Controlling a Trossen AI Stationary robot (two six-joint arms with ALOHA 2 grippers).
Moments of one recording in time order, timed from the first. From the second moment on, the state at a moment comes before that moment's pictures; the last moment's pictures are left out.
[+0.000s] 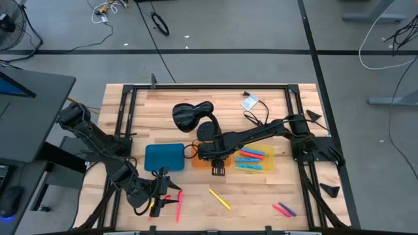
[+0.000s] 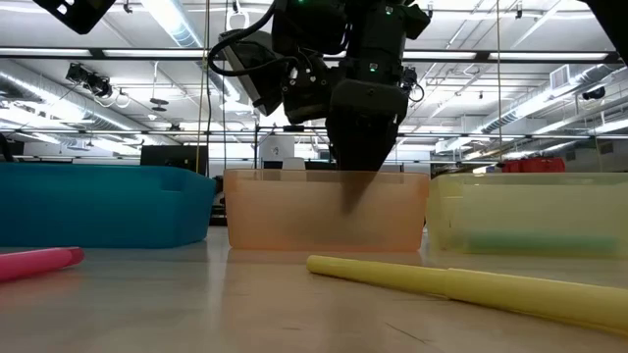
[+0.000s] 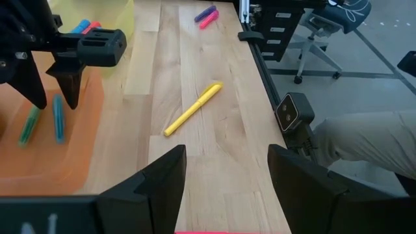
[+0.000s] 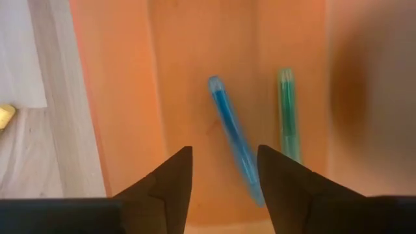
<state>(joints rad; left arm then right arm) -0.84 1.38 0.81 -0.01 -0.57 -0.51 0.14 2.10 1.60 -0.86 0.02 0.18</state>
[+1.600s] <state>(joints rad) -0.81 1.38 0.81 -0.01 -0.49 -0.49 0.61 2.10 1.78 -1.26 0.10 0.71</state>
